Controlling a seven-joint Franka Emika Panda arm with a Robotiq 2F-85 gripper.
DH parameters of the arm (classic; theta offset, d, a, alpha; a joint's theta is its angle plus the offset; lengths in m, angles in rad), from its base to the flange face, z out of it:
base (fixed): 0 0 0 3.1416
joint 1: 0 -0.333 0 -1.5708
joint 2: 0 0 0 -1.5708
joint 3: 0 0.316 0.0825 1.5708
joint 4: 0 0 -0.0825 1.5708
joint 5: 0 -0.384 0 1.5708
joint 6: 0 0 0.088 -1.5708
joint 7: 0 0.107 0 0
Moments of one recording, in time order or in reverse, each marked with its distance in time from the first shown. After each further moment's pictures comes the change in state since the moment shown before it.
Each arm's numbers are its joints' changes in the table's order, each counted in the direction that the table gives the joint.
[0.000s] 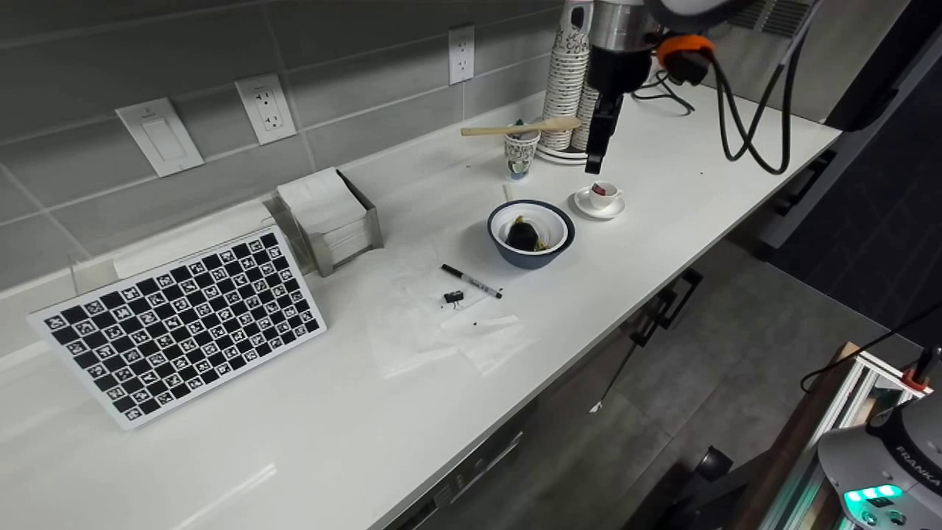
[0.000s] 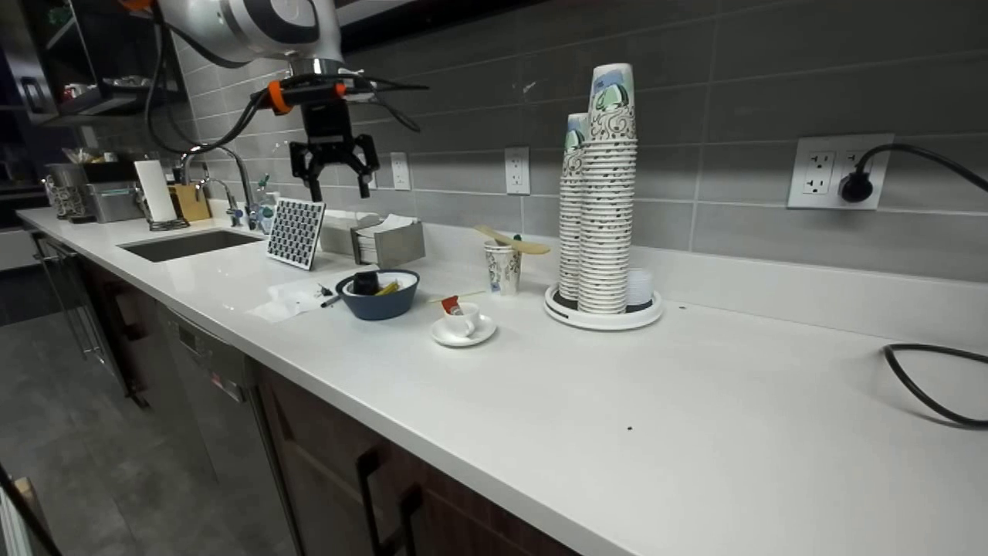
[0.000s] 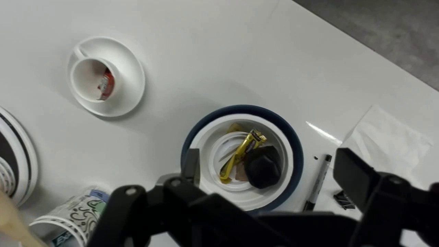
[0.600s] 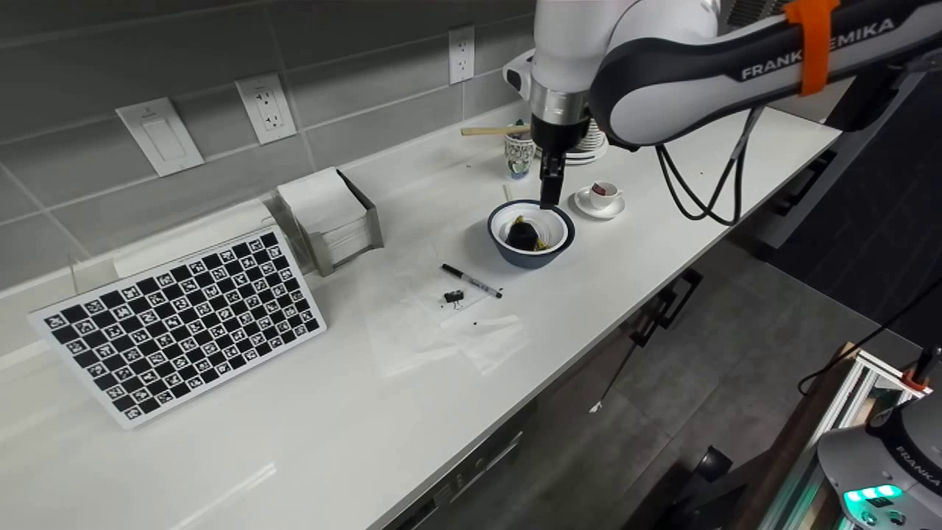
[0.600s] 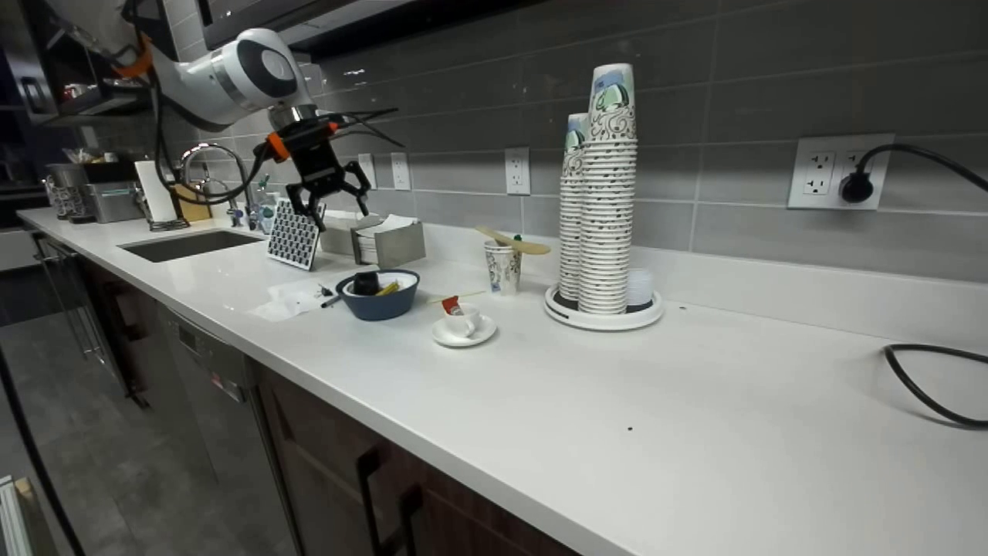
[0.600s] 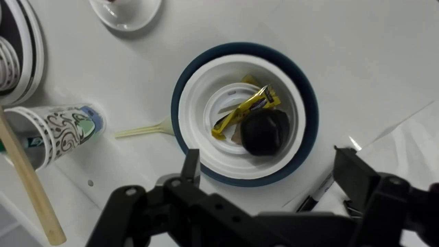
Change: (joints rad) arm -0.095 -0.127 0.068 -0.010 0.295 -0.209 0.068
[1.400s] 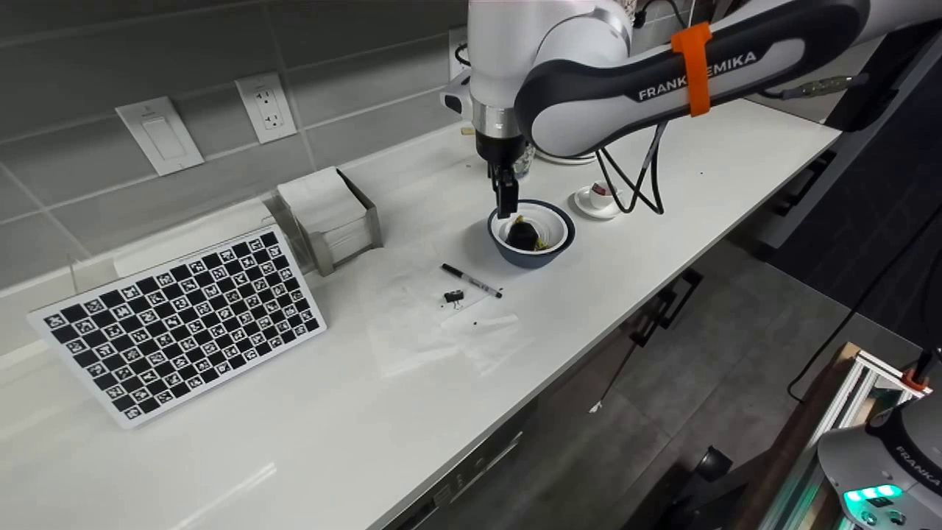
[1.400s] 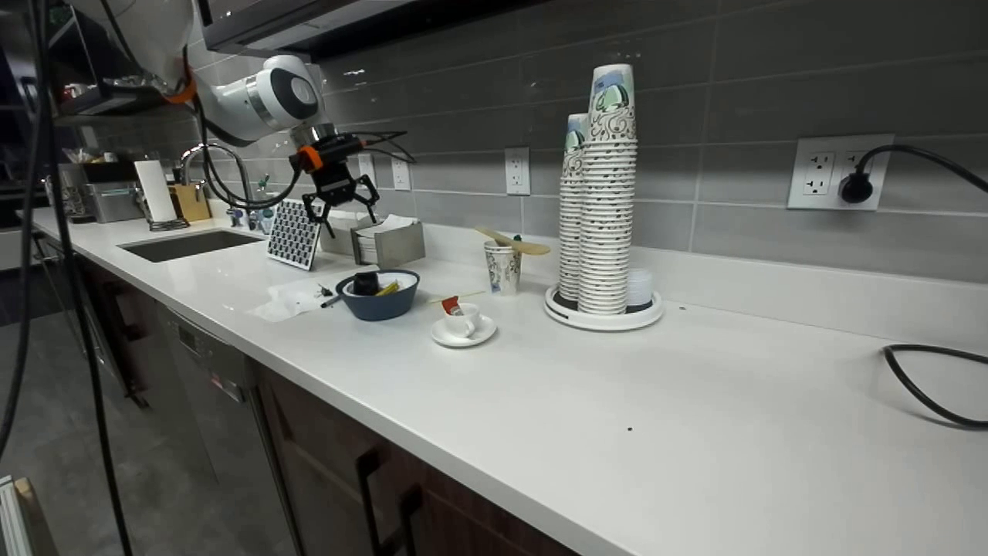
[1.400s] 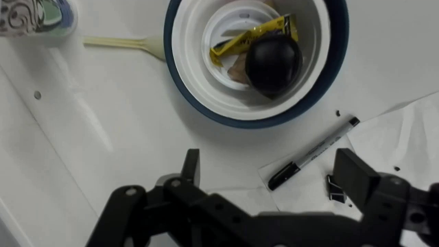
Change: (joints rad) arm -0.031 -0.234 0.030 0.255 0.004 0.021 -0.250
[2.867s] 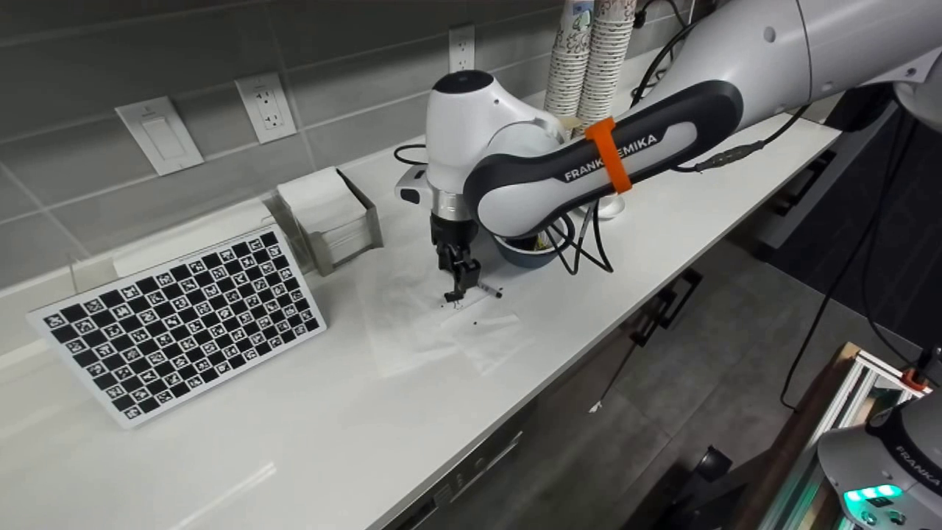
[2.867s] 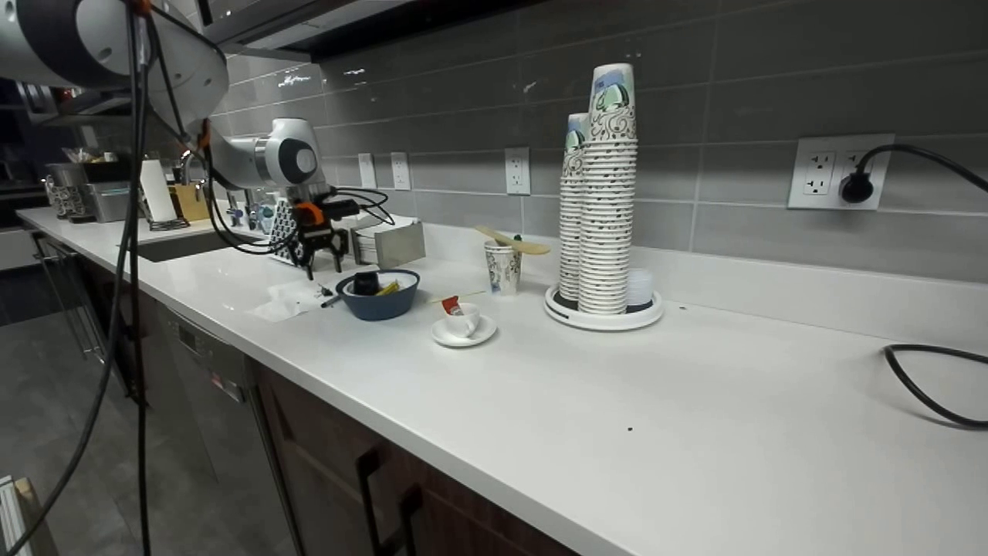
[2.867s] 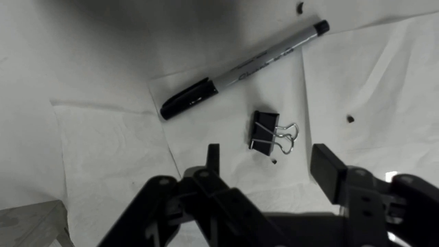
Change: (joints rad) arm -0.023 -0.228 0.087 0.067 -0.174 -0.147 -0.290
